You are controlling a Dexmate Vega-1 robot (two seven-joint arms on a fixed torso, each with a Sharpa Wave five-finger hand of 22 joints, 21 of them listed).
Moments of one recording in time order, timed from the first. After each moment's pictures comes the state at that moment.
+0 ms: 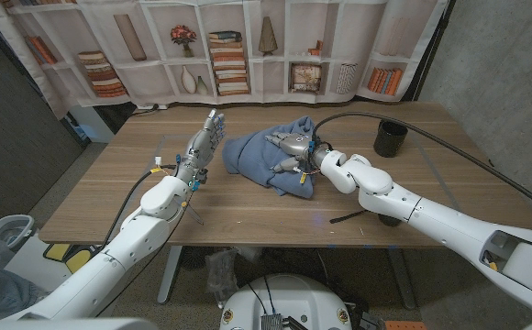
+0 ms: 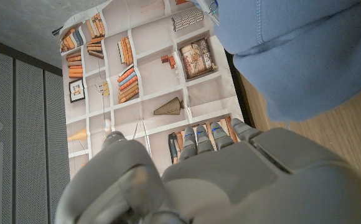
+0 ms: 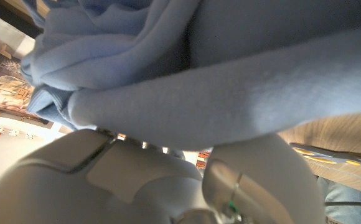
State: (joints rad) left arm 1.05 0.62 0.32 -1.61 -0.67 -0.29 0.01; left_hand 0.38 0.05 -0.14 0.10 0.42 0.03 0.02 0.21 0.19 -0.01 -0.04 0.20 0.18 -0.05 0.01 0.19 0.18 -0.09 0.02 0.20 0.18; right arm -0.56 -0.64 -0.95 -1.64 -0.91 -0.13 0.15; right_hand 0.62 -0.11 0.12 -0.14 0.51 -0.01 -0.10 0.23 0.20 0.01 0.05 0.27 0.20 0.18 0.06 0.23 0.19 0.36 0.19 0.33 0.18
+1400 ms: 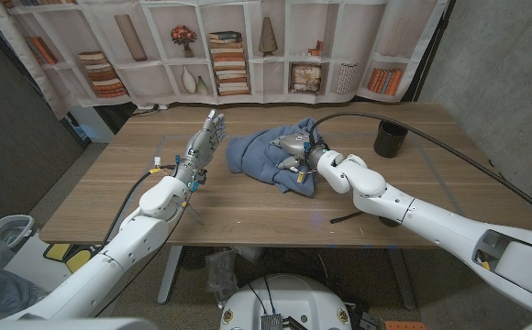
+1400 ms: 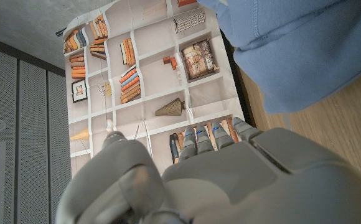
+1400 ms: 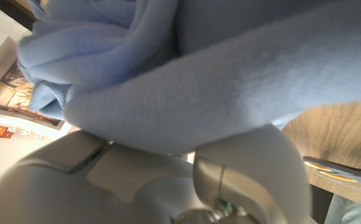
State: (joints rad) left arm 1.05 0.62 0.32 -1.60 -0.68 -0.30 -0.01; left_hand 0.39 0.06 -0.15 0.11 0.42 0.03 0.02 0.21 0.19 0.00 -0.05 0.20 0.19 -0.04 0.02 0.19 0.18 -0.09 0.04 0.20 0.18; right arm -0.55 -0.61 -0.98 -1.62 -0.96 -0.20 0.19; right_hand 0.85 -0.08 0.14 -0.14 0.45 0.28 -0.11 0.33 0.21 0.32 0.03 0.39 0.21 0.44 0.06 0.34 0.26 0.47 0.18 0.42 0.21
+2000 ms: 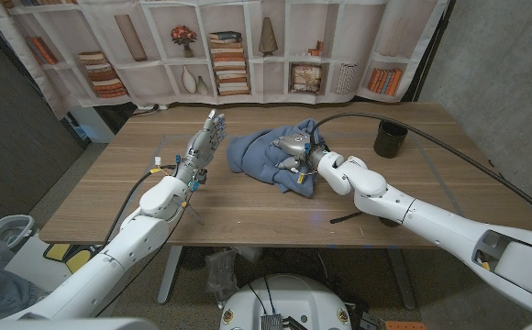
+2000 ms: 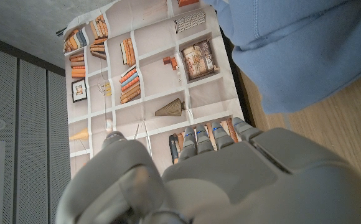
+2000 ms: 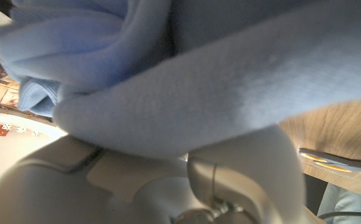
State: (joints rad) left arm 1.04 0.61 0.32 -1.60 -0.68 -0.30 -0.01; left_hand 0.39 0.06 -0.15 0.10 0.42 0.03 0.02 0.21 0.19 0.00 -0.05 0.20 0.19 -0.04 0.02 0.19 0.18 -0.09 0.04 0.20 0.18; right arm -0.55 -0.61 -0.98 -1.59 -0.93 -0.16 0.12; right_hand 0.97 -0.08 0.15 -0.14 0.33 0.36 -0.03 0.40 0.21 0.41 0.12 0.45 0.19 0.51 0.13 0.44 0.26 0.53 0.25 0.53 0.21
